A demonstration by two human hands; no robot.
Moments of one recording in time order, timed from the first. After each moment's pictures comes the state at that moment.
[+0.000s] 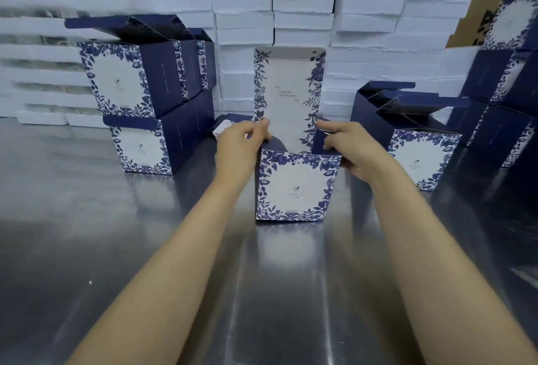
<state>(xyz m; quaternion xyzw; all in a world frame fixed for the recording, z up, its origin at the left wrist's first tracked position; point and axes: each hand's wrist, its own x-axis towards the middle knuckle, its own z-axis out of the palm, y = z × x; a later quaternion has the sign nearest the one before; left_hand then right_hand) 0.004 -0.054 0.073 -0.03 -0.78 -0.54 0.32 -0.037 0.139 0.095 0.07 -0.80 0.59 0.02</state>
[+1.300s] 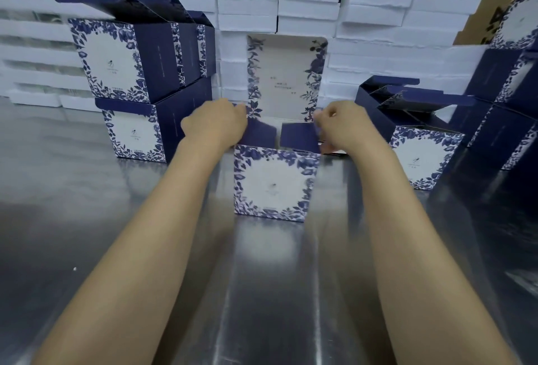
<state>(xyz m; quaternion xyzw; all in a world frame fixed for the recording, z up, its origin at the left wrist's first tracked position) 0.018 -0.067 0.122 0.15 -0.95 -0.21 0.17 -0.019 0.120 0.124 0.08 -0.93 0.35 0.12</state>
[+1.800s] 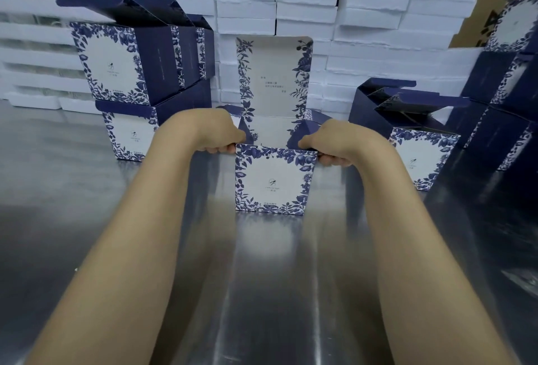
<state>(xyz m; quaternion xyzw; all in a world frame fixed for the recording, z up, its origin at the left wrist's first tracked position) 0.030 -0.082 0.136 0.08 -0.98 -0.20 -0.01 -0.006 0.119 0.129 0.06 -0.95 0.31 -0.08</state>
